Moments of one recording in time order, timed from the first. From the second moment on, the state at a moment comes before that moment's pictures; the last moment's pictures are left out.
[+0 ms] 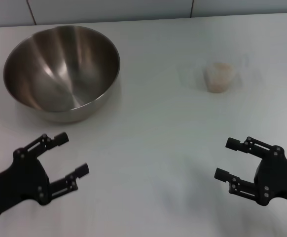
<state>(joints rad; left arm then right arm) -0.20 -2.06 0.85 0.39 1.60 1.69 -0.76 0.15 2.08 -0.82 -0.44 -1.64 -1.71 0.75</state>
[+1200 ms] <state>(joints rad) -0.41 -2.06 0.64 0.88 1.79 1.29 -1.70 0.17 2.08 -0.81 -0.46 -1.64 -1.70 0.76</state>
